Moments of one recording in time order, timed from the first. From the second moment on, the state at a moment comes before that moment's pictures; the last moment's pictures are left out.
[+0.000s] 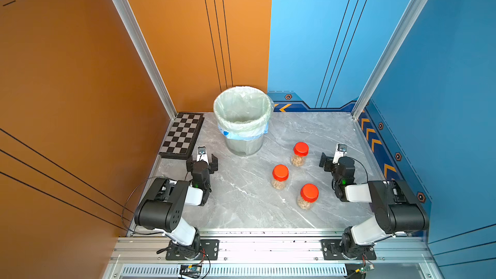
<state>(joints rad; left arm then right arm) -0.12 1.58 0.31 0.98 -0.38 0.05 0.03 1.55 0.36 0.85 0.19 0.06</state>
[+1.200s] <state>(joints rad) -0.12 1.58 0.32 0.97 -0.38 0.05 0.03 1.55 0.36 0.85 0.19 0.06</state>
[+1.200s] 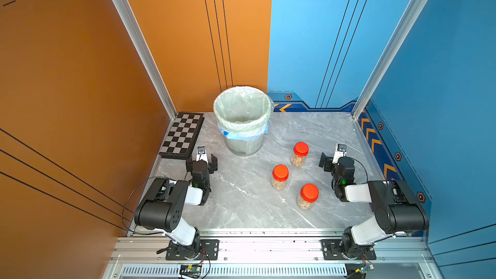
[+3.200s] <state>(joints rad) -0.70 1.05 0.66 -0.12 -0.20 -0.07 0.25 0.94 0.96 -0.63 -0.13 0.32</state>
